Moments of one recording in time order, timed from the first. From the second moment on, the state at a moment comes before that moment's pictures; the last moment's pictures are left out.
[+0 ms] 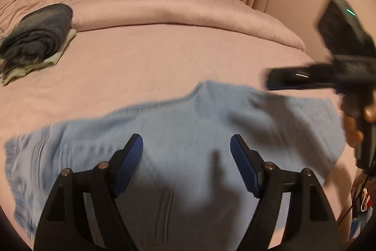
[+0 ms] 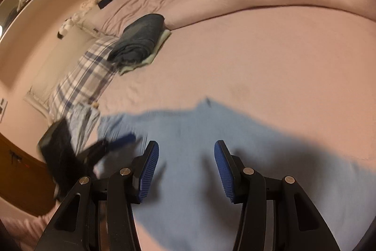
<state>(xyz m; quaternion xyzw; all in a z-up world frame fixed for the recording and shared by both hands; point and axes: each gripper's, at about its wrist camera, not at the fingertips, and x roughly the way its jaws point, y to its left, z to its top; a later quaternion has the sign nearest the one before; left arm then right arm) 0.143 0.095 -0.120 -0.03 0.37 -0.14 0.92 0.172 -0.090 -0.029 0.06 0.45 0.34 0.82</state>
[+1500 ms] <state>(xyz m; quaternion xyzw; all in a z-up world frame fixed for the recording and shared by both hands) 0.171 0.115 -0.154 -0.01 0.40 -0.12 0.91 0.190 -0.113 -0.034 -0.02 0.49 0.30 0.82</state>
